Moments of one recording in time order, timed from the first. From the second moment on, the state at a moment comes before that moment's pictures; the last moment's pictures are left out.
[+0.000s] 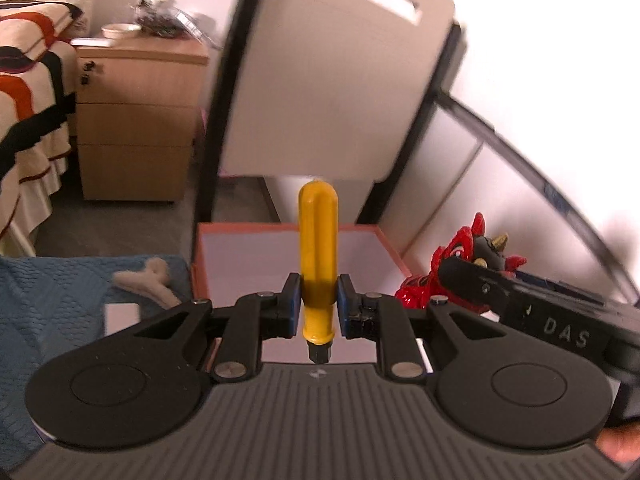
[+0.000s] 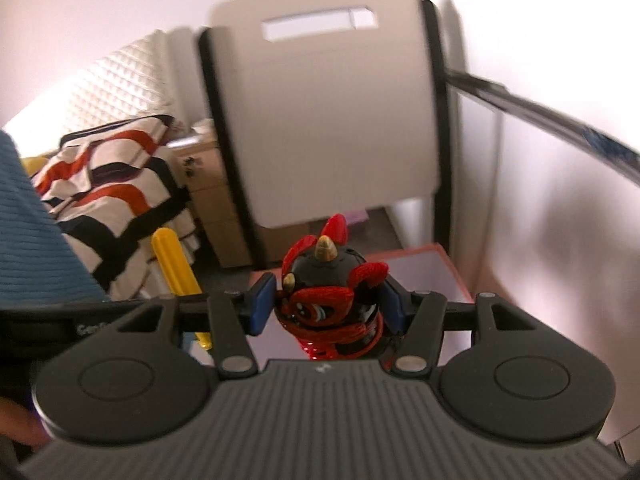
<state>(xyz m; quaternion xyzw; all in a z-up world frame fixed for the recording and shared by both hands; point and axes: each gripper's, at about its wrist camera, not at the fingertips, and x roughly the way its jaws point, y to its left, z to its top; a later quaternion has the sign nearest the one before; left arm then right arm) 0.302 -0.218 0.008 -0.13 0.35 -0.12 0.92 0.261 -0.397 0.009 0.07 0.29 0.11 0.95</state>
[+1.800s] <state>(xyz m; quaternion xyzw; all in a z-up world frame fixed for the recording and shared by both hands) 0.278 -0.223 0.003 -0.14 0.35 -0.11 0.92 0.238 -0.426 -0.023 0.12 0.34 0.06 0.93</state>
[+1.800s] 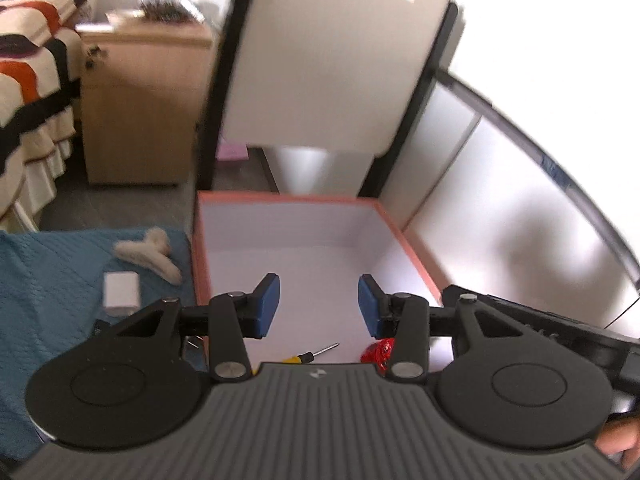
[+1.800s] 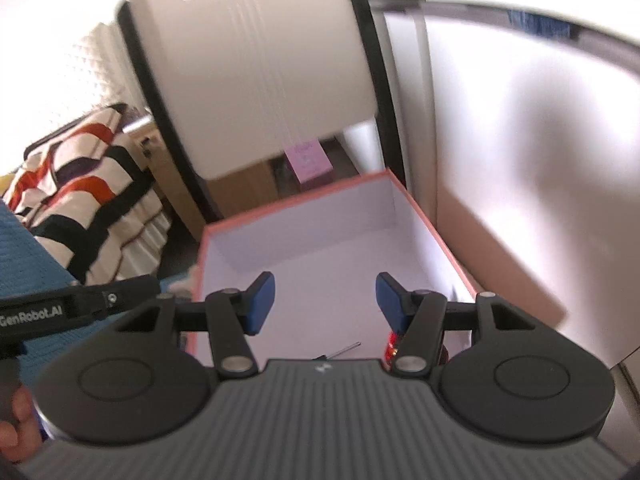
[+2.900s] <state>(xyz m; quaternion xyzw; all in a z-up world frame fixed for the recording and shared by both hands) 0.093 -0.079 0.001 -0.15 0.32 -0.01 0.93 0.099 -0.291 -0.009 0.06 0.33 0.16 0.93</state>
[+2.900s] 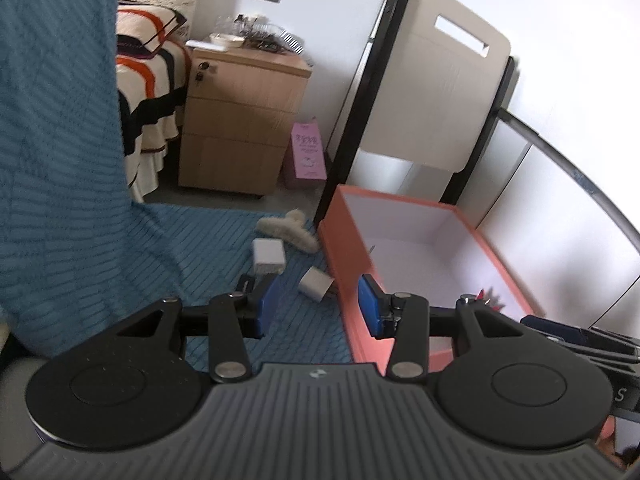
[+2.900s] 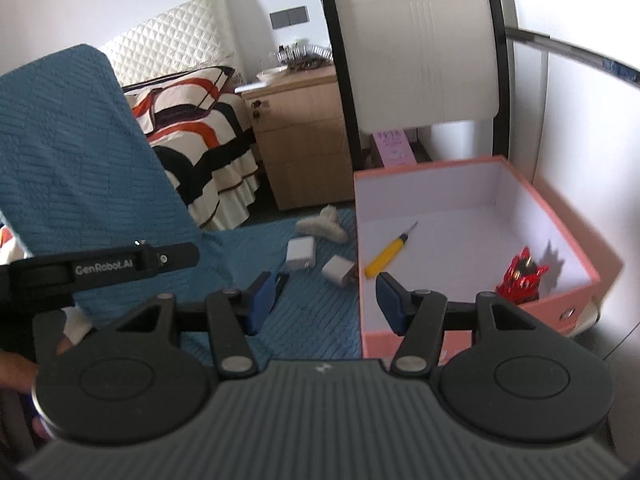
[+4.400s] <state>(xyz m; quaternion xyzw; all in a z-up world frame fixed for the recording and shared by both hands) 0.175 -0.017 -0.129 -0.17 0.39 -0.04 0.91 0.163 -0.207 -0.082 0.11 0.36 0.09 0.92</state>
